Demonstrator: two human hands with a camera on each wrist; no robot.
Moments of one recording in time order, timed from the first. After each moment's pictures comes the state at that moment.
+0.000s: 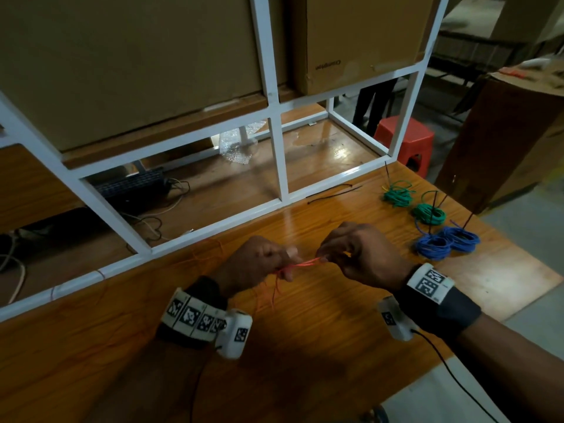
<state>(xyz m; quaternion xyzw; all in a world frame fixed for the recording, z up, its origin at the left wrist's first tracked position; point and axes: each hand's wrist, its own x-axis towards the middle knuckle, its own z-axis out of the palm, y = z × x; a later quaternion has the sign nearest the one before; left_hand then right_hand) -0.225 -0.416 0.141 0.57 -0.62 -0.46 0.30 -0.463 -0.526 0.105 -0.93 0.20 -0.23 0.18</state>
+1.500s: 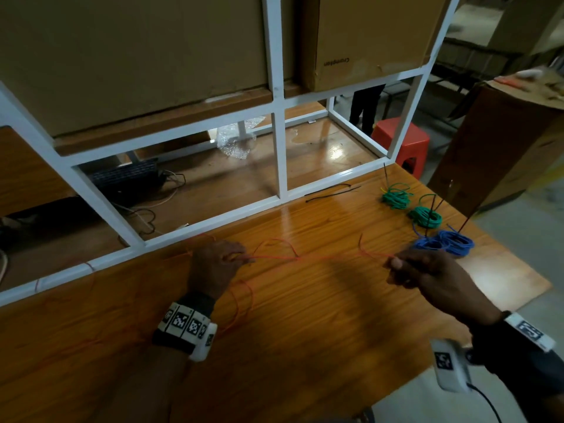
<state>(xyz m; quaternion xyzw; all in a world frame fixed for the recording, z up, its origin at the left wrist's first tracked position) -0.150 -0.407 0.043 0.71 -0.62 -0.04 0.33 -0.560 -0.500 0.108 -0.75 0.45 -0.23 0.41</state>
